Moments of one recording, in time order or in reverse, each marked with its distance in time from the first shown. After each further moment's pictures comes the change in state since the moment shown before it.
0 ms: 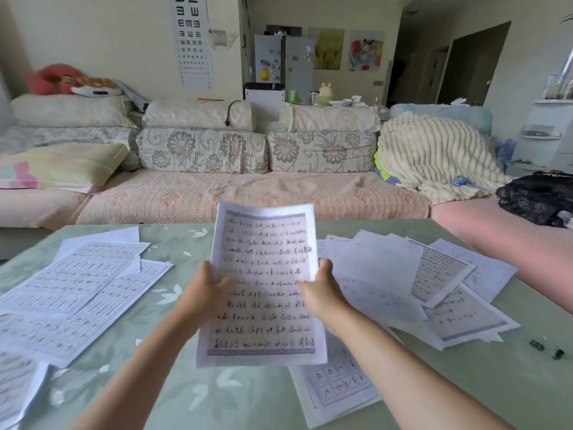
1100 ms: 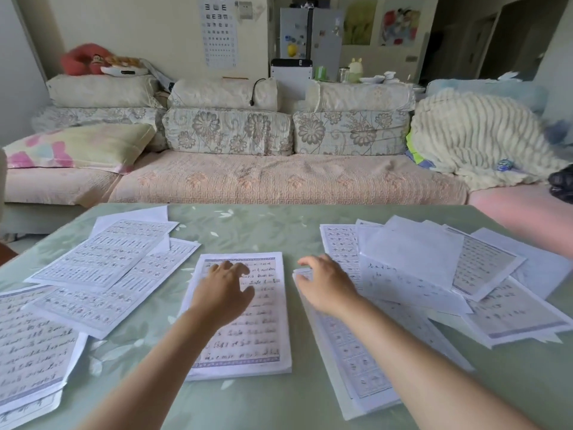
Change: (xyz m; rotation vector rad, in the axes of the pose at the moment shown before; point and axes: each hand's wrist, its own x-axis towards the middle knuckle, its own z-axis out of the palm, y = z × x) left_hand 0.019 -0.062 0.001 0.591 -0.001 0.265; right_hand 0.034 0.019 0.052 -0.626 -0.068 -0.275
